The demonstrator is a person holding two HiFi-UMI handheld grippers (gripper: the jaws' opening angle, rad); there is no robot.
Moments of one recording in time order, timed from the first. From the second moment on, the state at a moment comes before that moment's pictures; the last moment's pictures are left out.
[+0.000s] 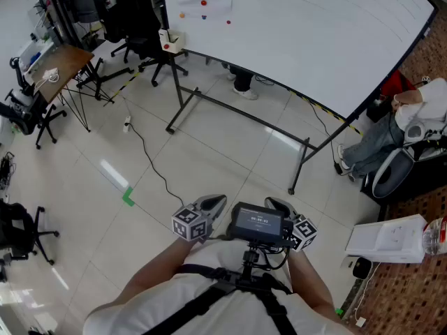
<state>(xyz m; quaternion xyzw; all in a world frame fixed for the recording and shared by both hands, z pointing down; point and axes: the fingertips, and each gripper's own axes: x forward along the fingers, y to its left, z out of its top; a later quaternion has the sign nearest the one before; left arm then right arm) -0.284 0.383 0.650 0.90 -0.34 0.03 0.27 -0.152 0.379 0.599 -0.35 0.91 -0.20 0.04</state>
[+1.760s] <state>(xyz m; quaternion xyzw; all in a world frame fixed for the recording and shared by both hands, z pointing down) -0.429 -0.018 0.641 0.83 -0.50 0.01 0.26 -0.313 -0.055 0.575 -0.17 0.95 -0.24 0.06</state>
